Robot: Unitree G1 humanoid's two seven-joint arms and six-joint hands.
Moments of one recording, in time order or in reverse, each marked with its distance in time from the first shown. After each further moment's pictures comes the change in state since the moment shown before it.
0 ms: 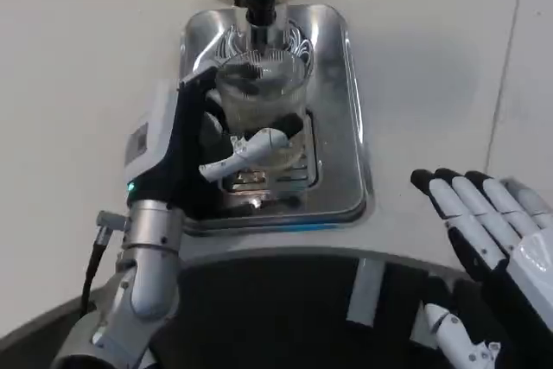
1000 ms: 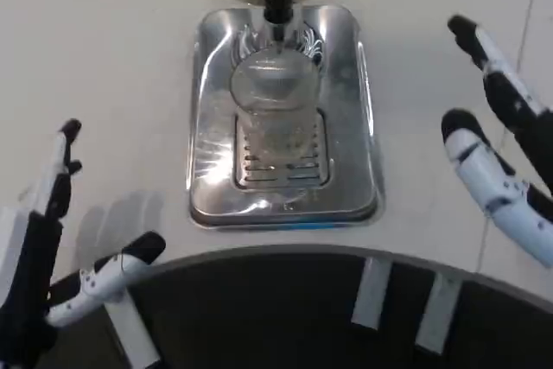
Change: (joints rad) left arm 0.810 0.185 0.260 -0.852 -0.056 0.165 -0.228; right arm -0.524 0.067 0.009 -0.009 0.418 0.543 0.158
